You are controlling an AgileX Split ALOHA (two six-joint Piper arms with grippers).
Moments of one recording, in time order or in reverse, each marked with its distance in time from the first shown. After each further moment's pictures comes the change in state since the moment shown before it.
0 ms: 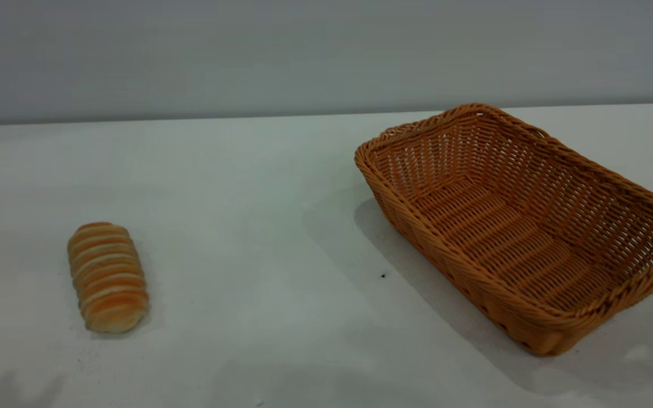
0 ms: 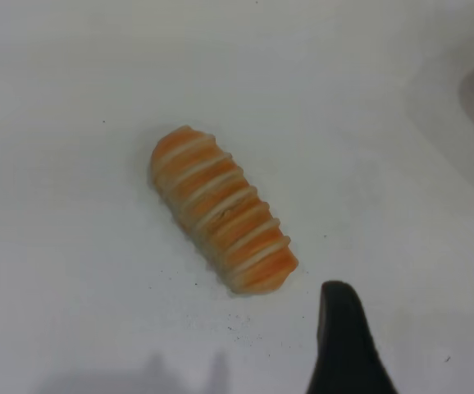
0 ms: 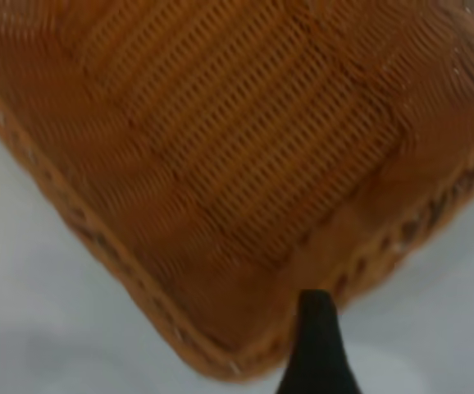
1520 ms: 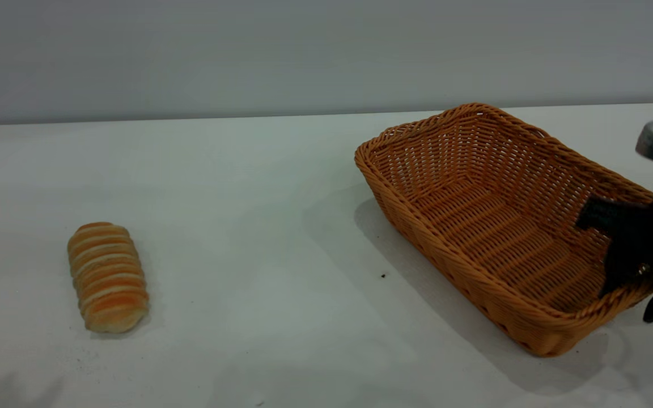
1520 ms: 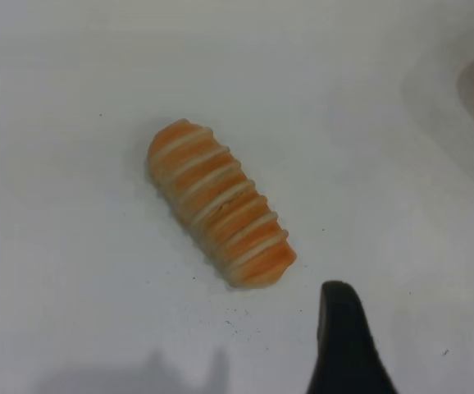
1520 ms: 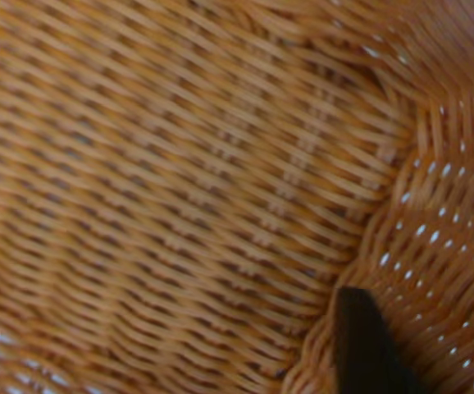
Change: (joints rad) left arm 0.000 0.000 0.000 -0.002 0.011 0.003; right arm -0.029 0.623 -0.105 -0.044 -0.289 0.343
